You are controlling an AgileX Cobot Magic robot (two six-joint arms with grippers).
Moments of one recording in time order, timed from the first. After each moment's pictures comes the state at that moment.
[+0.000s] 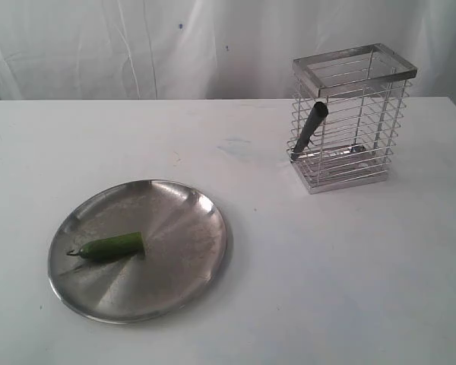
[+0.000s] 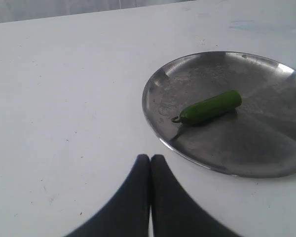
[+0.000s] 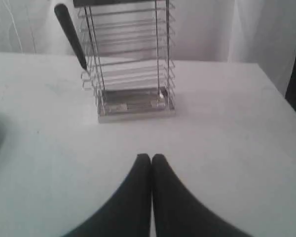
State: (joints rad) left arm -0.05 0.00 0.02 -0.19 0.38 0.21; right arm 0.11 0.00 0.00 0.00 0.26 -0.03
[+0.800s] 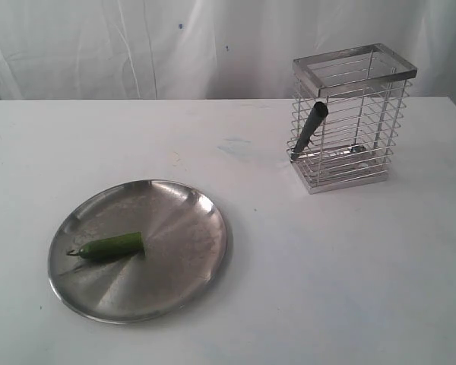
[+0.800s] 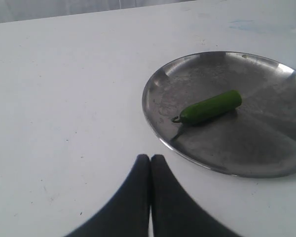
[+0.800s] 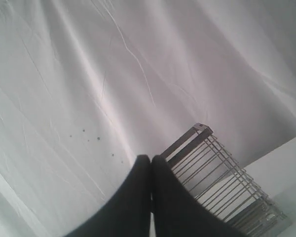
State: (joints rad) left arm -0.05 0.00 0.02 -0.19 0.38 0.21; right arm 0.11 0.00 0.00 0.19 -0.22 0.47
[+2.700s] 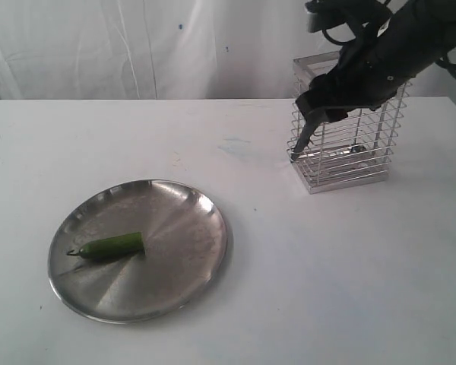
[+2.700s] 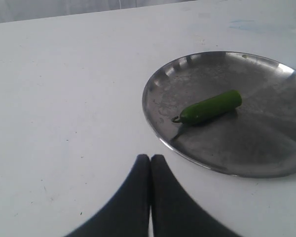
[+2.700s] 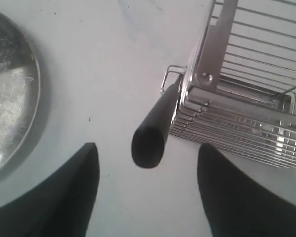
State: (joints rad) left arm -0.05 0.00 0.02 -0.19 0.38 0.21; right arm 0.28 1.65 -1.39 0.19 0.77 -0.37
